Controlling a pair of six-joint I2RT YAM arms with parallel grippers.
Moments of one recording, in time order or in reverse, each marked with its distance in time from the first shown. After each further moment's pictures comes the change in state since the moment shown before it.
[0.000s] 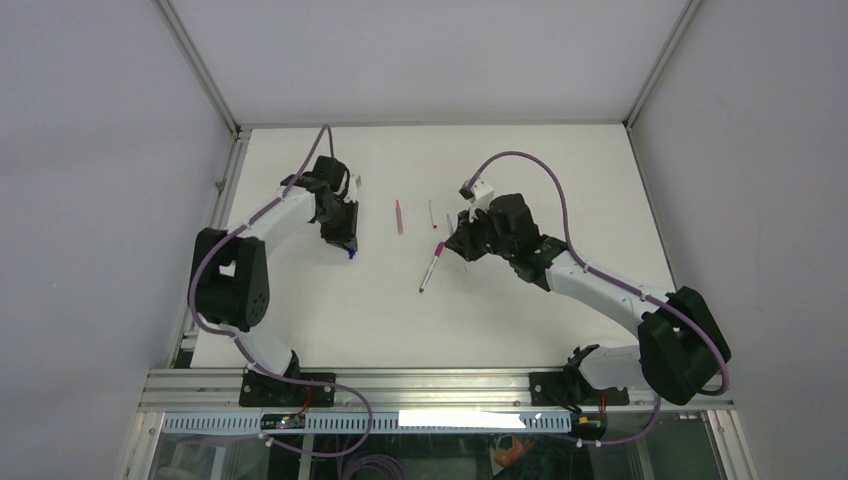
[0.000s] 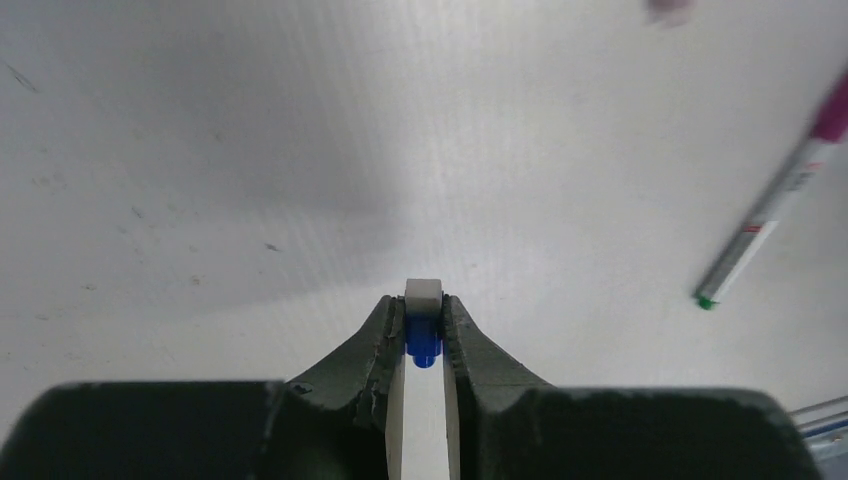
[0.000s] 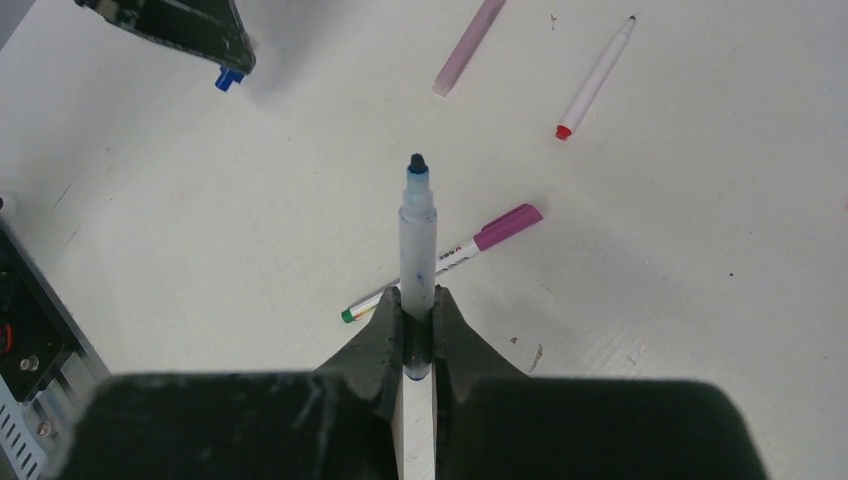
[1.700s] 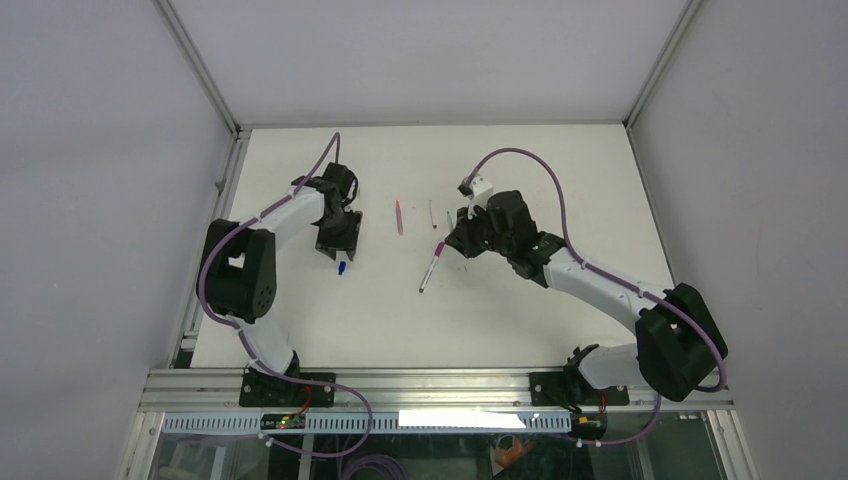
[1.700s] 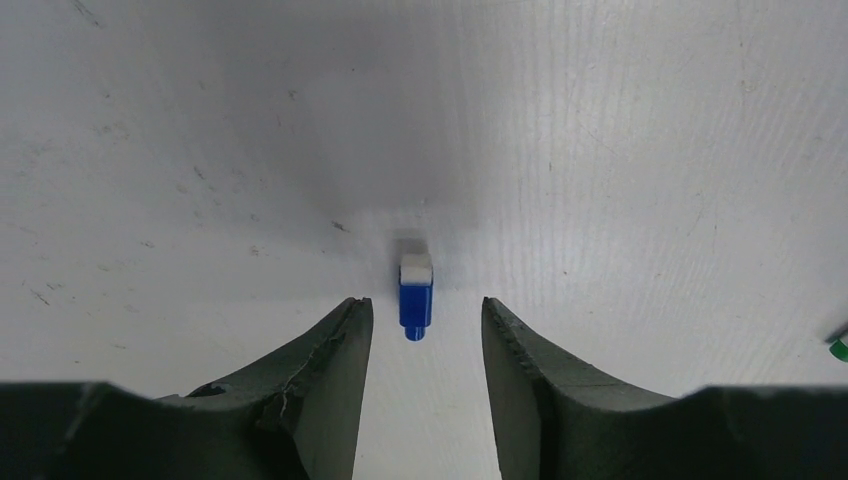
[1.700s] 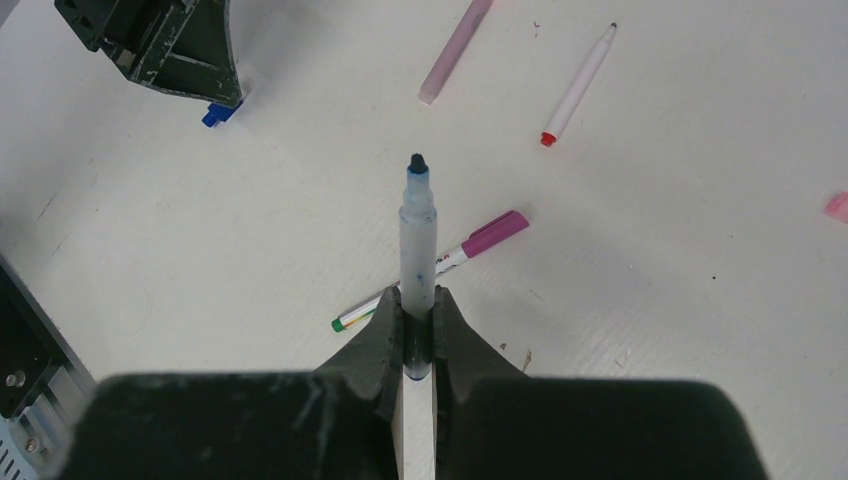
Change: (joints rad) left arm -0.036 0.003 0.005 -0.039 -0.151 -0.015; right arm 0.003 0.021 0.030 -0.020 0.027 -0.005
